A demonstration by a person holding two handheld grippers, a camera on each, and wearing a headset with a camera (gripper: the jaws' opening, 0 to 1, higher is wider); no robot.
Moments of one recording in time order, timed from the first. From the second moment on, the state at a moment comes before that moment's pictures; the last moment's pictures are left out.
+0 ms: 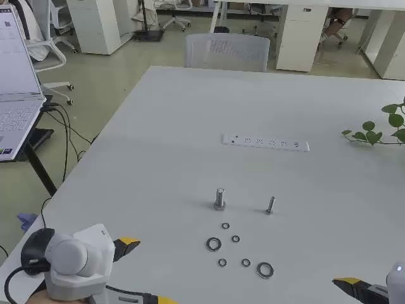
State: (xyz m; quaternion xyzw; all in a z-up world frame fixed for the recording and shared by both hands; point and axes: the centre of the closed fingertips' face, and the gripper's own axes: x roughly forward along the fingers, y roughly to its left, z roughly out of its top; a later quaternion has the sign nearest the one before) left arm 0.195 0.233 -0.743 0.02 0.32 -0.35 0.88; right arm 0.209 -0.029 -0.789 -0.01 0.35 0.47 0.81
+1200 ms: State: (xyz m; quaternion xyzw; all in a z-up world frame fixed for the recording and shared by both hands) left arm 0.201 0.228 -0.752 0.05 0.32 -0.35 0.88; right arm 0.241 -0.010 -0.787 -0.12 0.37 0.50 0.77
